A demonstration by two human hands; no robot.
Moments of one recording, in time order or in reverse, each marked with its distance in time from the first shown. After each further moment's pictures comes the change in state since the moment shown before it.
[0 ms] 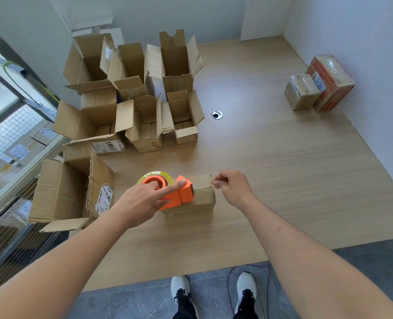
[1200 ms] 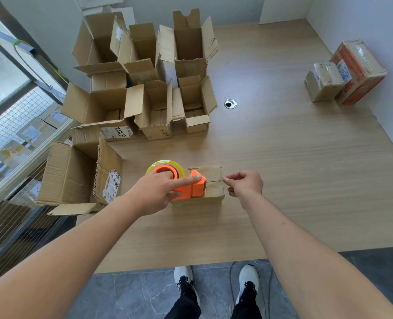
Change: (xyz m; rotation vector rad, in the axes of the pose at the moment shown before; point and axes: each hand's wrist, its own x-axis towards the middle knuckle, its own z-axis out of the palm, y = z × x) left_hand 0.012 0.010 0.003 -0.052 -0.037 -0.008; right_hand 0.006 0.016 0.030 0.388 0.207 0.493
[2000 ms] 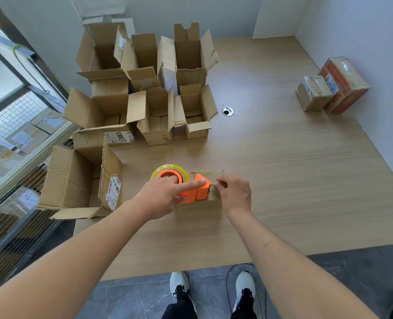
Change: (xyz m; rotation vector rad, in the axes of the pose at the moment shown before) left_hand -0.004 -0.001 0.004 -0.016 0.007 -0.009; right_hand -0.042 -0.001 0.028 -0.483 0.126 -0.561
